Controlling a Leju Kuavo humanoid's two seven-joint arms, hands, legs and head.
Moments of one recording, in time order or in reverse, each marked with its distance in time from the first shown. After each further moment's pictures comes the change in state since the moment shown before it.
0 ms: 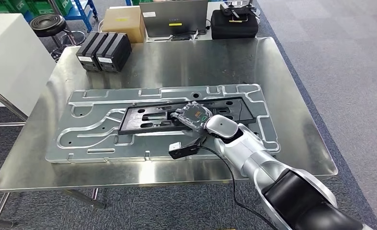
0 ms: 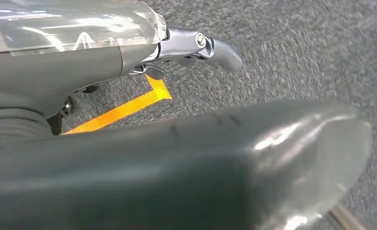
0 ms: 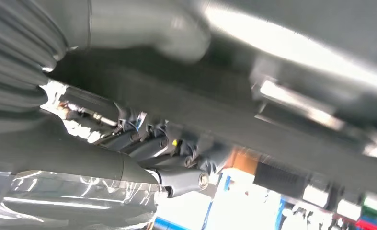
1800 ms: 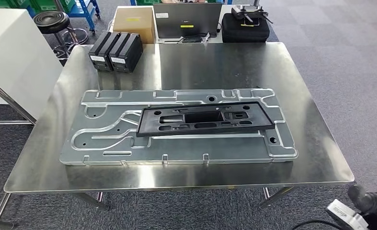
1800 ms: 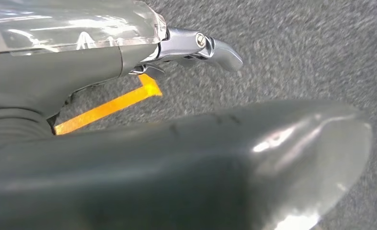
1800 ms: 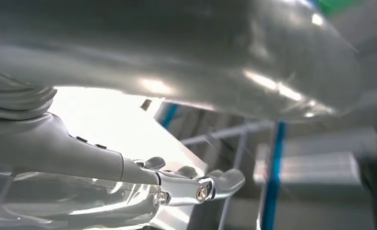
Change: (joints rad) left arm 0.035 -0.018 0.041 0.000 0.000 -0.077 -0.009; right arm 1.137 -0.066 -1.242 -1.595 -0.650 -0.358 -0.355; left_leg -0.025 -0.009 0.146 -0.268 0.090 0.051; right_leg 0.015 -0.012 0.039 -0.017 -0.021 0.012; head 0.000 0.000
